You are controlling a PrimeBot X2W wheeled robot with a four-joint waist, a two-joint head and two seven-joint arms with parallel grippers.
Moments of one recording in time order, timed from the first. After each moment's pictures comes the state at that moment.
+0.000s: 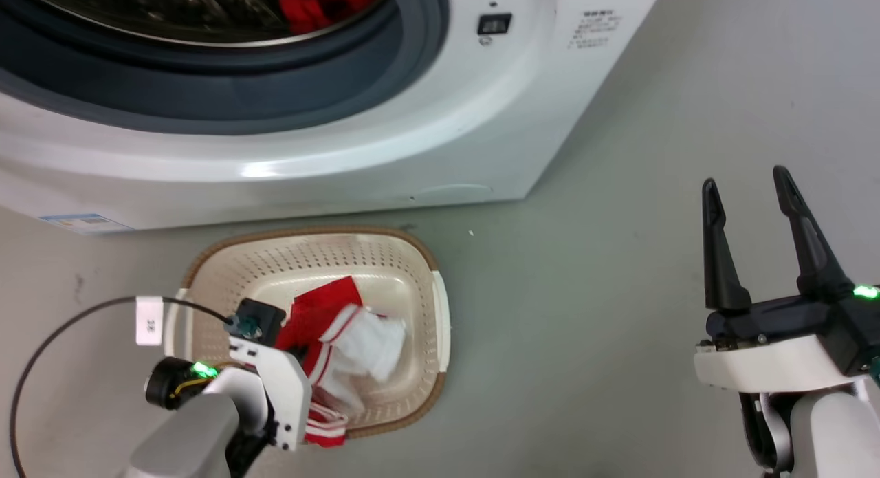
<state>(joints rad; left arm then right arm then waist) -0.52 0.40 -0.80 0.78 -0.71 -0.07 0.05 -0.15 -0.05 -0.01 -0.10 -0.02 0.13 -0.26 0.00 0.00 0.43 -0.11</state>
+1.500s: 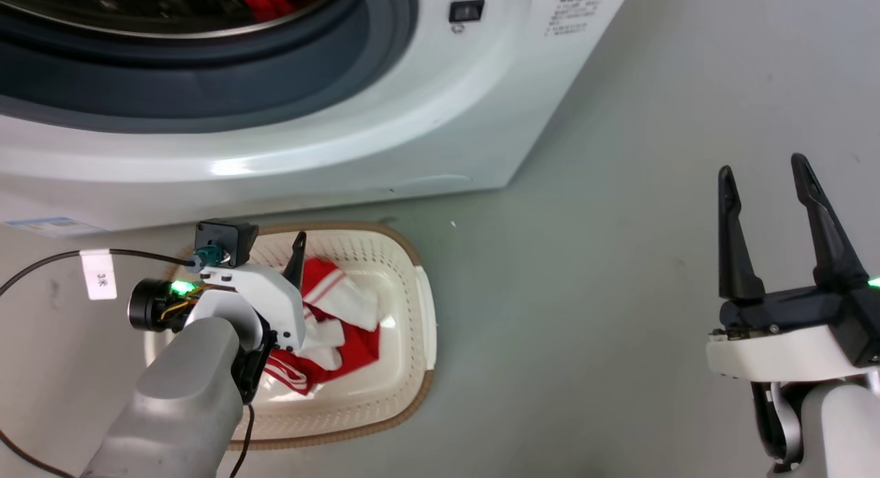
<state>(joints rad) -0.75 0.28 -0.69 1.08 -0.68 -0.04 -0.26 -0.18 -0.05 -0.03 -0.10 -0.04 0.13 -0.26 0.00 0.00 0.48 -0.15</state>
